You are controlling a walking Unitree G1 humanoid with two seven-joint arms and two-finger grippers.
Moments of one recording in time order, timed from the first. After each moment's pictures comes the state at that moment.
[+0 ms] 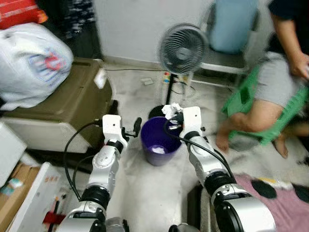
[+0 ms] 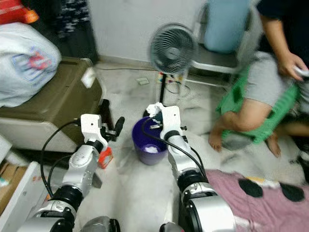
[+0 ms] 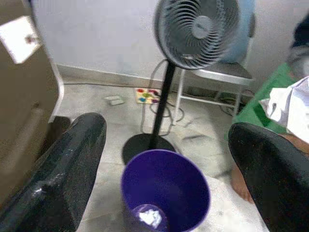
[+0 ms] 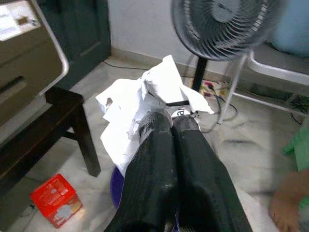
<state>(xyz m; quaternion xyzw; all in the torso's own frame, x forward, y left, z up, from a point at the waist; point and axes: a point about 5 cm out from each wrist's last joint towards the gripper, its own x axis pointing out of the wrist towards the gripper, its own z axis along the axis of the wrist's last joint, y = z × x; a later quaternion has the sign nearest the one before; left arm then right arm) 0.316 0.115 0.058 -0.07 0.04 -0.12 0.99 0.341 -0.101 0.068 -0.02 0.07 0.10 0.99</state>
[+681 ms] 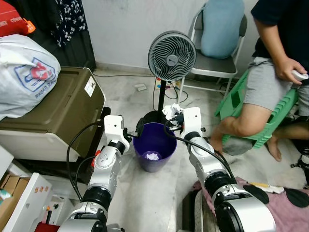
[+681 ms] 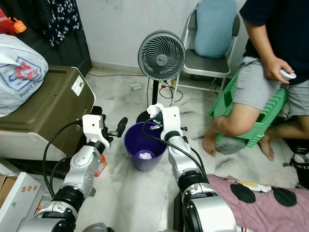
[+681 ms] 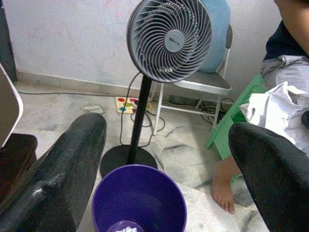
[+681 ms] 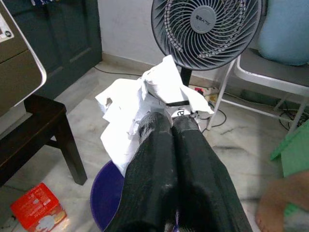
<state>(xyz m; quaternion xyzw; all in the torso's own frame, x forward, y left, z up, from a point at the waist) 0.315 0.109 0.060 -0.08 0.03 -0.15 0.99 0.341 -0.103 0.068 -0.03 0.07 0.10 0.99</state>
